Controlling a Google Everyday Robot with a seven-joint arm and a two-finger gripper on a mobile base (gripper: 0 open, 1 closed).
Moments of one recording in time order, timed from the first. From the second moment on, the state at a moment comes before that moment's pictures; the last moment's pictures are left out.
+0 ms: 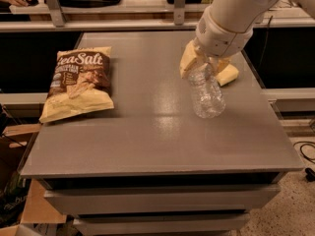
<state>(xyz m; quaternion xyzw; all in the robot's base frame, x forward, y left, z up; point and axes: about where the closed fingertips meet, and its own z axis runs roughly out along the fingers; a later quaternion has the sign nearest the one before) 0.542 -0.108 0.926 -0.05 0.98 0.09 0.14</state>
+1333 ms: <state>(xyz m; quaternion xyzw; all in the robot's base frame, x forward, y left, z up) 0.643 -0.031 0.910 0.03 0.99 0.09 0.11</state>
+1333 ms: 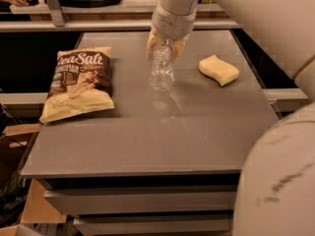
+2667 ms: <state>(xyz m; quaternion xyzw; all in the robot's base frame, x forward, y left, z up) 0.684 0.050 0.880 -0.05 0.98 0.14 0.17</state>
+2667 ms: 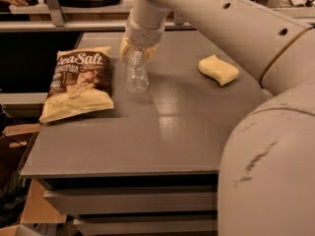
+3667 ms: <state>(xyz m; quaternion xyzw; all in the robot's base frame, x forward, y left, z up) 0.679 0.079 0.872 -0.07 0.97 0.19 0.14</state>
